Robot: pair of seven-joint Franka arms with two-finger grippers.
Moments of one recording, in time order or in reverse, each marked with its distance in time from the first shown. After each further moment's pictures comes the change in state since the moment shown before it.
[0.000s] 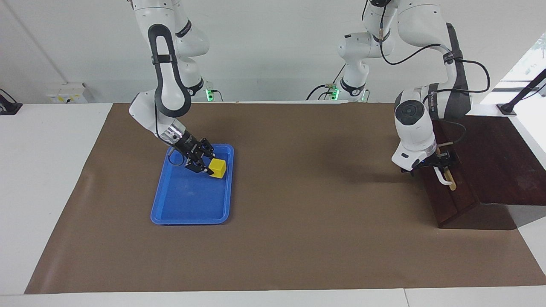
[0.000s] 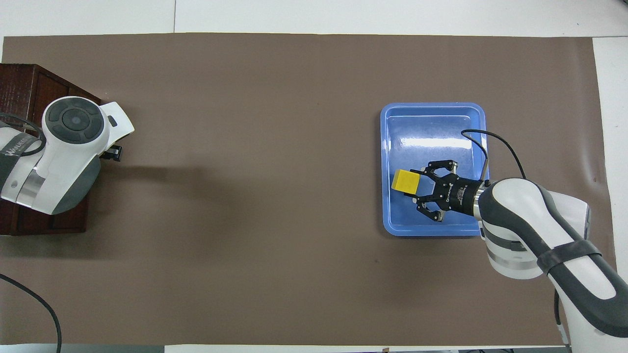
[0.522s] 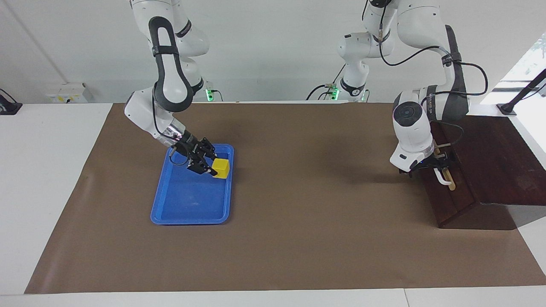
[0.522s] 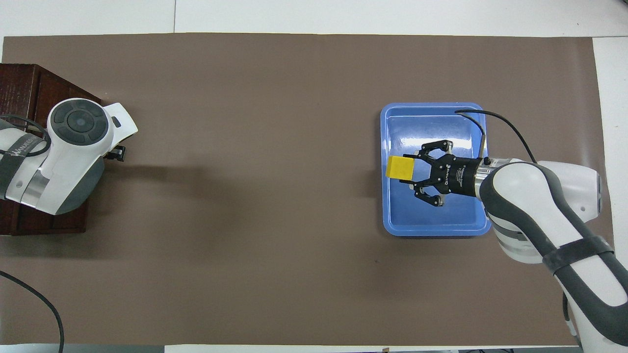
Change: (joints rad) left arm -0.006 0.002 -0.005 -0.003 0.002 0.005 -0.018; right arm -0.001 0.002 -0.005 0.146 -0.218 -0.146 0.145
